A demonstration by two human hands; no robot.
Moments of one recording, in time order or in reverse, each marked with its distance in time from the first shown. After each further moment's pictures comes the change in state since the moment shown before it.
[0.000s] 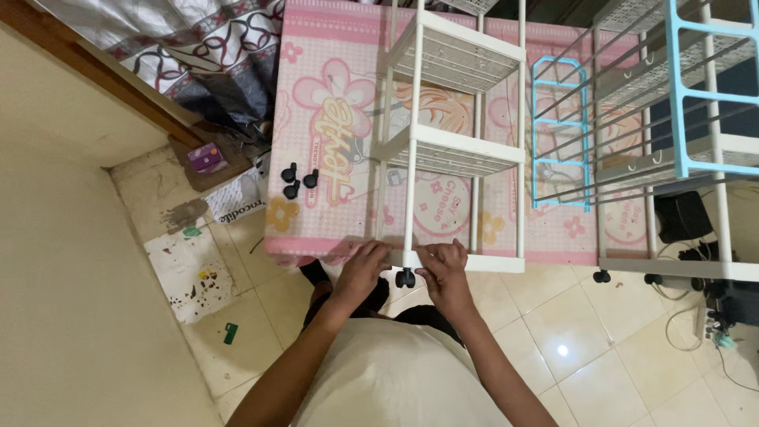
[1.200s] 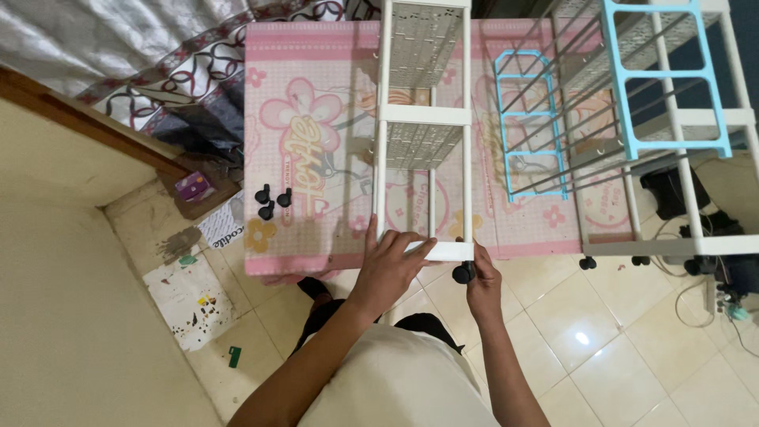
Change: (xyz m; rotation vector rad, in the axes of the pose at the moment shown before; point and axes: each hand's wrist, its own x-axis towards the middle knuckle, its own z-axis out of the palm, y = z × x) left_hand 0.079 0.147 -0.003 0.338 -0.010 0.320; right_hand -0.051 0.097 -0.039 0.640 0.351 0.326
